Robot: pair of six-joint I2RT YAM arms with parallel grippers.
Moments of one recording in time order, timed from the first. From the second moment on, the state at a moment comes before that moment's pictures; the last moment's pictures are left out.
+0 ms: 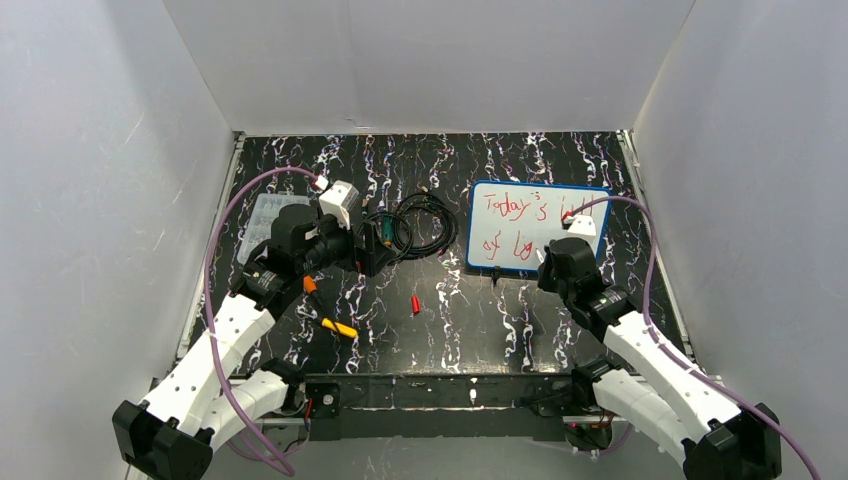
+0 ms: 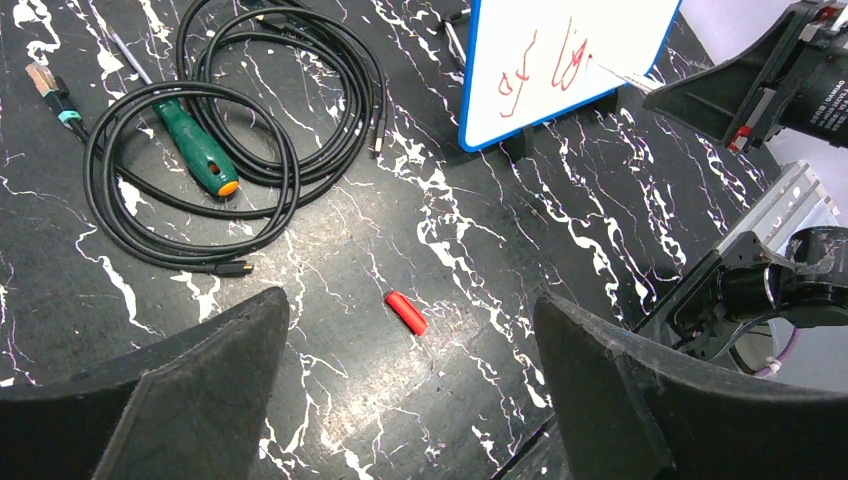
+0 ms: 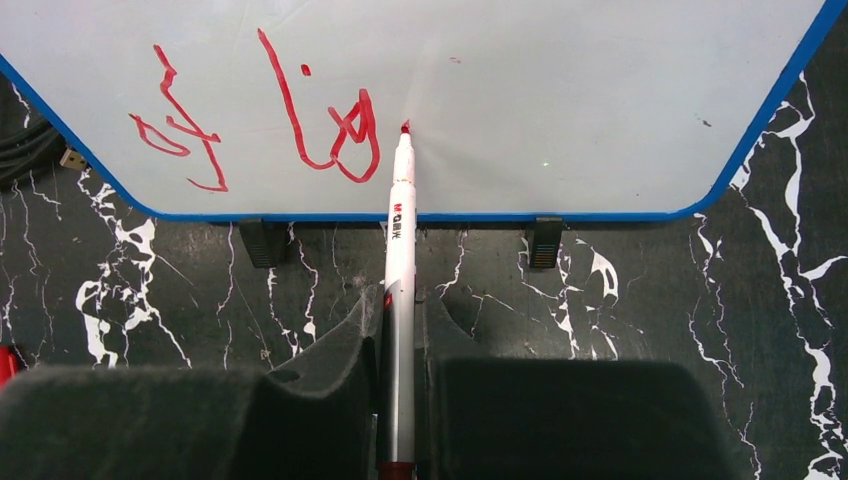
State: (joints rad) left arm -0.45 0.90 0.85 -0.39 0.31 -0.24; right arm 0.49 0.80 0.54 -0.41 0.35 0.45
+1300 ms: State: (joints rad) left arm -0.45 0.90 0.85 -0.39 0.31 -0.24; right arm 0.49 0.85 0.60 -0.36 0.40 0.39
